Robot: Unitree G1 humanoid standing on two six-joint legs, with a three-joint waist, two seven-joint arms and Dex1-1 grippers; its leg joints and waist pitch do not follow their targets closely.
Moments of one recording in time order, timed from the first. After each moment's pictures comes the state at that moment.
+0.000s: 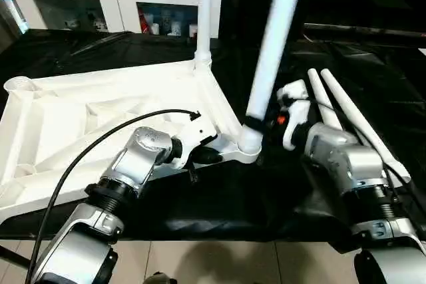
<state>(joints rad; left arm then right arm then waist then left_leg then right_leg) -0.66 0.27 -0.30 0.53 0.10 0.34 -1.02 -0.60 -0.29 0.04 0.38 0.31 0.55 0.73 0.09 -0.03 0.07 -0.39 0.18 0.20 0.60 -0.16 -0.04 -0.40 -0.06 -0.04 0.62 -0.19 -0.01</state>
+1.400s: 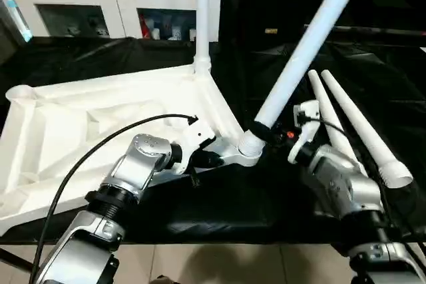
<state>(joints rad) -0.62 0.26 -0.27 0.54 0.06 0.34 -1.00 -0.45 -0.21 -0.04 0.45 0.34 0.25 0.74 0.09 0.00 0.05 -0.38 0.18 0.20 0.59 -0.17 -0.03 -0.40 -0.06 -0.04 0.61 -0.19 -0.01</state>
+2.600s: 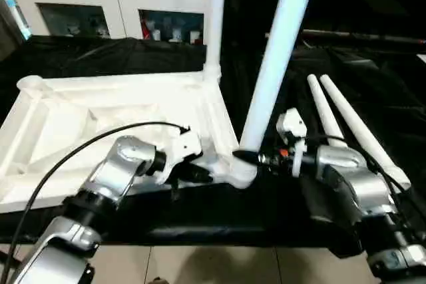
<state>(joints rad) -0.56 0.40 -0.33 0.45 0.02 0.25 -1.28 -0.42 -0.37 0.16 0.32 0.27 0.23 1.12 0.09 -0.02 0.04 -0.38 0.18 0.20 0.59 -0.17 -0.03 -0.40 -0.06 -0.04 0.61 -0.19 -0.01</state>
